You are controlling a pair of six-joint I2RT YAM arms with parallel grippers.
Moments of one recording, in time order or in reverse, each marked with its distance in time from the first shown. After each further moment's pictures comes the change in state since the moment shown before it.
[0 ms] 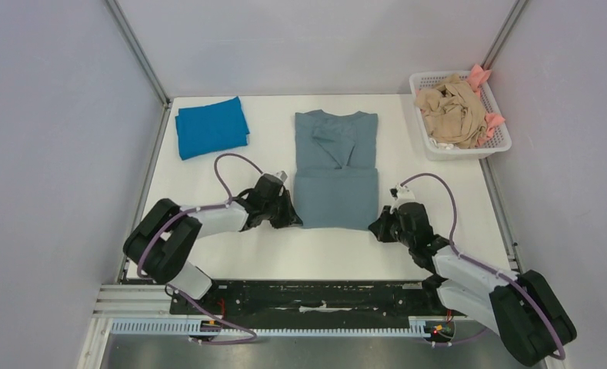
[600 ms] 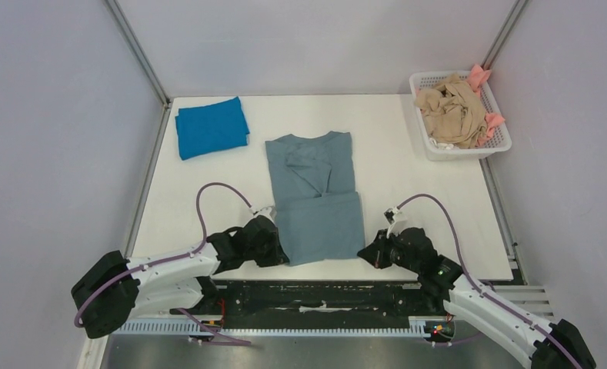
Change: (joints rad) left arm -0.314 -0.553 -0.335 -0.255 -0.207 -0.177; right arm 0.273 -0.566 -0.169 -0.283 -0.092 0.180
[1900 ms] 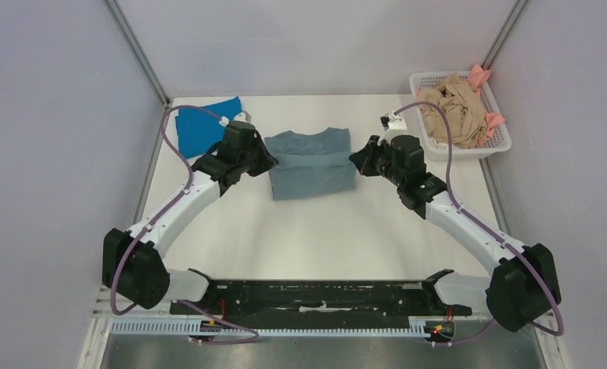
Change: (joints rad) left arm 0.459 0.285 0.739 -0.207 -0.053 0.195; right arm -0.220 0.701 0.805 0.079 0.135 -0.187
